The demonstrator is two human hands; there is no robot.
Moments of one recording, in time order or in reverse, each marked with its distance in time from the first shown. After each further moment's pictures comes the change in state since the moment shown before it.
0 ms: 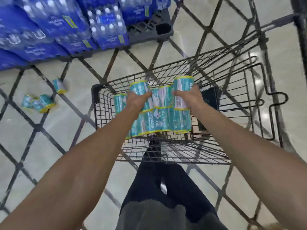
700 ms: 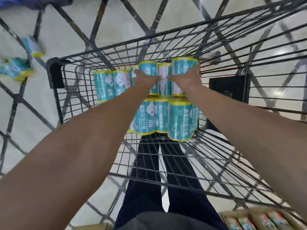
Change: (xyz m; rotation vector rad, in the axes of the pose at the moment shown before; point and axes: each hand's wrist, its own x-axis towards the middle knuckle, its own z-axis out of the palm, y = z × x) left_hand 0.149 -0.028 0.122 0.195 -0.056 -0.258; right_hand 0.172 0.044 0.070 -0.383 0.013 0.141
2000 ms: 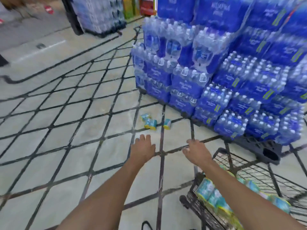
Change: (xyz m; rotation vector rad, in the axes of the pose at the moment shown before) left_hand -0.335 -0.418 -0.488 0.291 0.729 0.223; right_hand -0.543 -0.123 0.244 -1.074 0.020 -1.247
